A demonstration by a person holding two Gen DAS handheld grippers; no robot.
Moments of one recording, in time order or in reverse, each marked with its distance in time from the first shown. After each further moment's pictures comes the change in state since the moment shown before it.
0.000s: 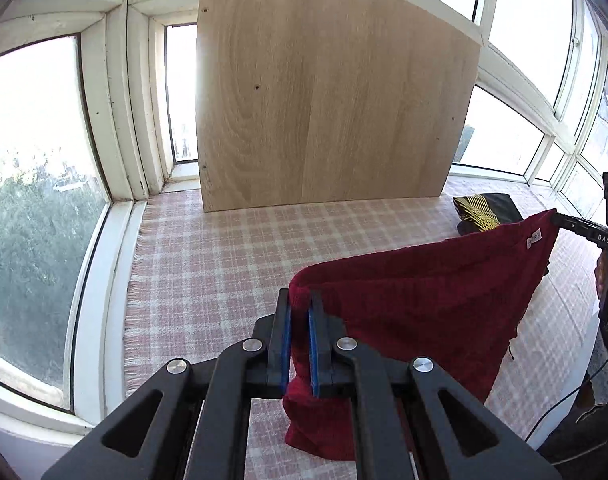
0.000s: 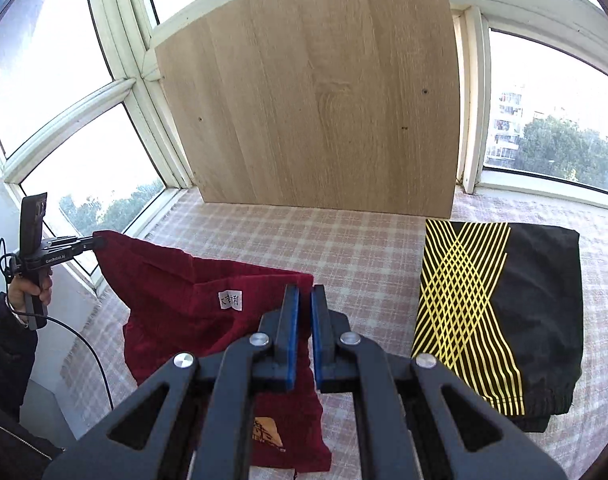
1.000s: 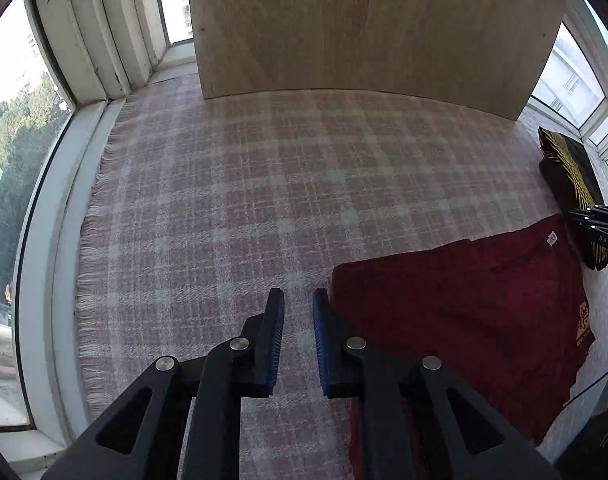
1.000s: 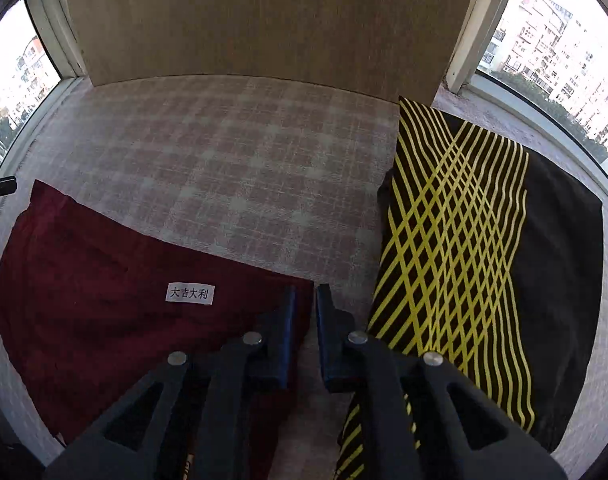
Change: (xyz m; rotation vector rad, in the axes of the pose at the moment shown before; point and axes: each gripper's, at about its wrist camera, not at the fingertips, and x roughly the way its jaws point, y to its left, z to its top) left arm 0.169 0.029 -0.032 -0.035 0.398 0.091; right arm 0.198 -0.071 -0.045 -0.081 0.509 -0.260
